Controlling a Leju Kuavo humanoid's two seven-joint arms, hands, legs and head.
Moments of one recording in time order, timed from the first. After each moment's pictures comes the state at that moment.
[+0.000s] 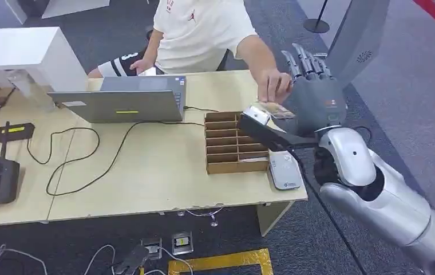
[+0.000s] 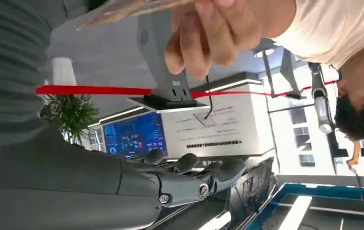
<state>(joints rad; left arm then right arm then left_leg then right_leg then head) 0.02 0.17 -0.72 -0.83 0.09 -0.01 0.14 -0.87 -0.53 0.82 -1.57 0.98 0.04 0.65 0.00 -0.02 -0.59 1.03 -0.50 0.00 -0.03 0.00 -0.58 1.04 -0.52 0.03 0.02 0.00</state>
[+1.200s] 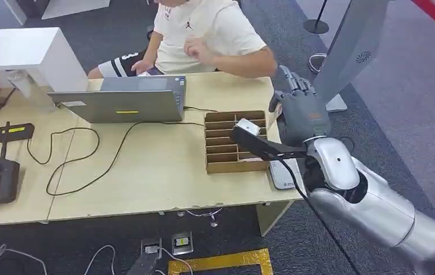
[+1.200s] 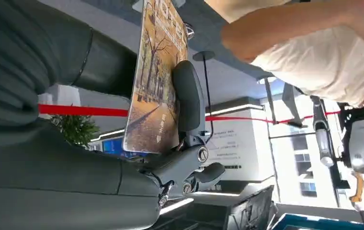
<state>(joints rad) 0.08 0.07 -0.64 -0.82 -0.01 -0.01 0.04 -0.84 -0.52 0.88 -1.49 0.91 -0.01 0.65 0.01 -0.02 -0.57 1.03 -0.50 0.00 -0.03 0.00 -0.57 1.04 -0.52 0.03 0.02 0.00</state>
